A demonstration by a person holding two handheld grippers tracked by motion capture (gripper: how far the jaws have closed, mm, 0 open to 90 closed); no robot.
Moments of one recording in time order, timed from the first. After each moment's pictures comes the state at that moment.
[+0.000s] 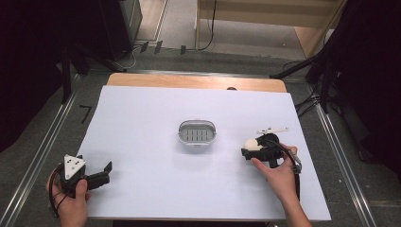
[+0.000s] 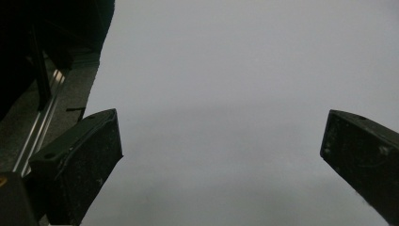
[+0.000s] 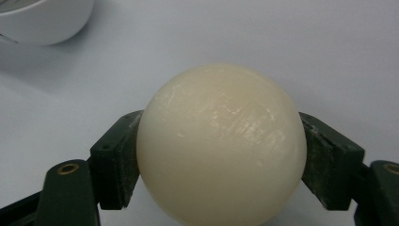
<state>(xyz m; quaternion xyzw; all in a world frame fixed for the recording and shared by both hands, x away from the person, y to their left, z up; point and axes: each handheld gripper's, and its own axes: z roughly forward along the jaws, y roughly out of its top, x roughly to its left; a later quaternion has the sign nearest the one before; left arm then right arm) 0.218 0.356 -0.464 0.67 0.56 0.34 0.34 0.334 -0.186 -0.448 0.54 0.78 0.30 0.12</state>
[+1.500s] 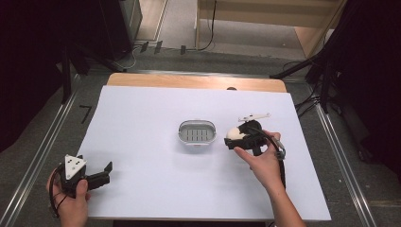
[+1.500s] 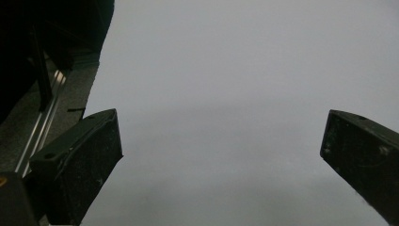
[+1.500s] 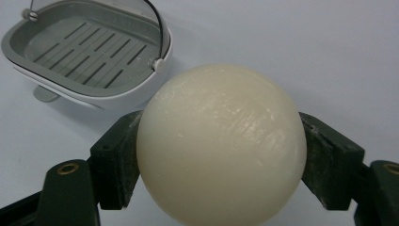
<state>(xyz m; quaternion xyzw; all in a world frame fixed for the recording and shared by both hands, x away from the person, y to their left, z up) 0.218 0.355 -0.464 0.67 0.56 0.34 0.34 0.353 -0.134 -0.412 0.50 0.80 0.32 0.11</state>
